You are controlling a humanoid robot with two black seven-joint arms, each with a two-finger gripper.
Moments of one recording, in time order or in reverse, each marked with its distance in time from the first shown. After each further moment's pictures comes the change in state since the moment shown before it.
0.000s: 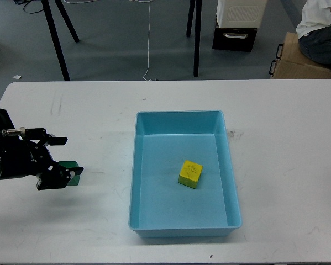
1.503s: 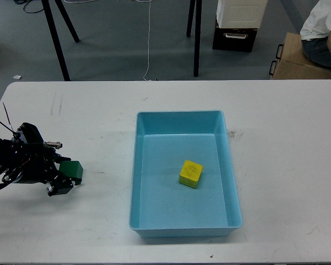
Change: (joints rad) left arm -0.176 -0.227 0.287 0.339 0.000 0.027 0.000; right arm -0.048 0.014 0.001 -0.007 0.031 -0.045 0.005
